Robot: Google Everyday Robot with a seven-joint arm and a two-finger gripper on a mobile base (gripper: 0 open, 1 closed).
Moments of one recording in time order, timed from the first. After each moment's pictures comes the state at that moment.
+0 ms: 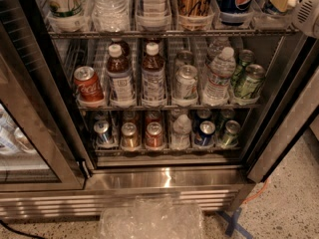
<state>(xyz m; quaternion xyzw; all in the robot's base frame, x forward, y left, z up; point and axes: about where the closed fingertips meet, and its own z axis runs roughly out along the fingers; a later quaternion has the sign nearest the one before) 0.636 -0.273 1.096 -0.07 0.68 0.03 0.73</state>
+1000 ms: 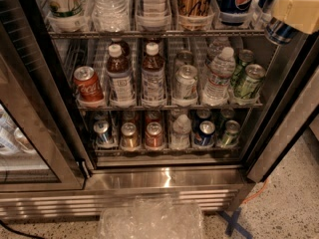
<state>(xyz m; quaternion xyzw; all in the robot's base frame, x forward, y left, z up) 0.538 -0.242 1.085 -0.13 0.73 0.17 0.65</state>
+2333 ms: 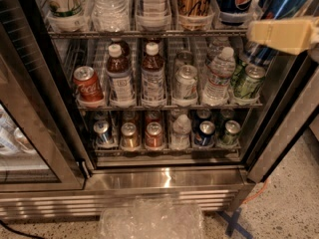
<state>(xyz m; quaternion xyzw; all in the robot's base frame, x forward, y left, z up) 0.500 -0.193 1.061 -0.20 0.74 0.27 0.58</state>
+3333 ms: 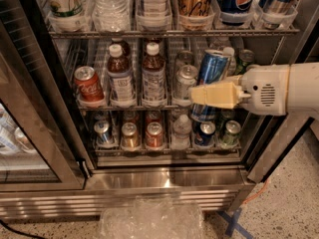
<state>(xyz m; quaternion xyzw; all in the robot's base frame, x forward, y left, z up) 0.480 -0.096 0.942 -0.28 0.78 0.36 0.43</state>
